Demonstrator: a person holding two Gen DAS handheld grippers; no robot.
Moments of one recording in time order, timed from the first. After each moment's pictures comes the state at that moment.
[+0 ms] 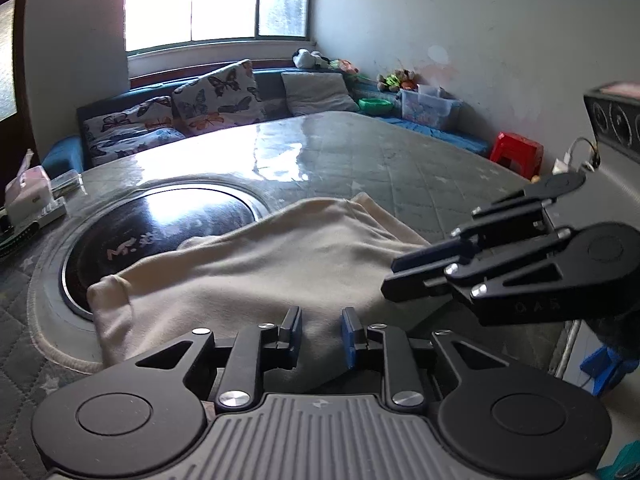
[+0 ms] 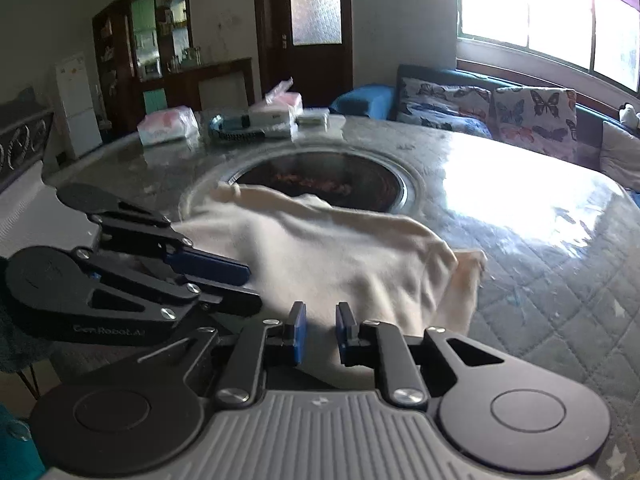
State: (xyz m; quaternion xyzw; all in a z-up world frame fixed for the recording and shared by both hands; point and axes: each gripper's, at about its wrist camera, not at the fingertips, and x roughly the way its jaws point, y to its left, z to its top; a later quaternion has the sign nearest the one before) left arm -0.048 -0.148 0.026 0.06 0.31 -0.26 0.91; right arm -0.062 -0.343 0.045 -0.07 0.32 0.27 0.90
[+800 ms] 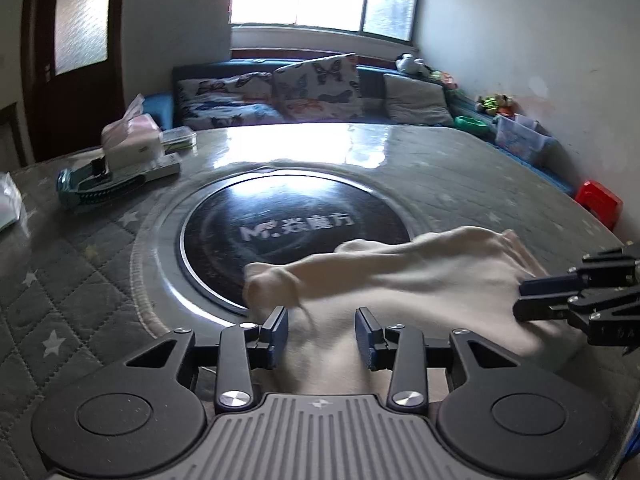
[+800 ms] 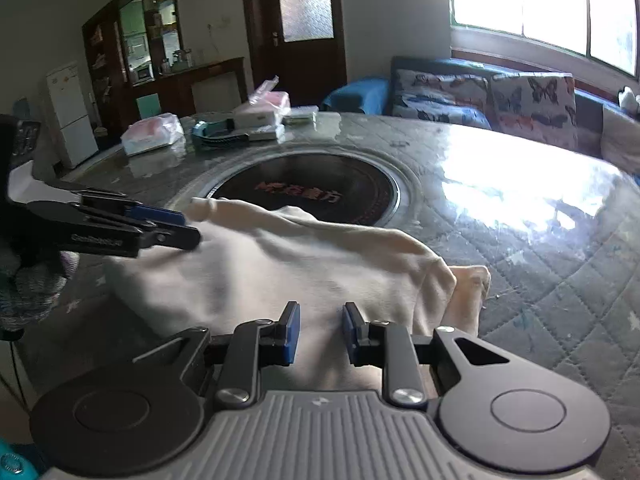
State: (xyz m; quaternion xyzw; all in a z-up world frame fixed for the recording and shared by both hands) left arm 0.001 -0.068 0.025 0.00 0.33 -0.13 0.93; right arm -0.019 -0.343 0.037 -0.05 0.34 0.26 0.90
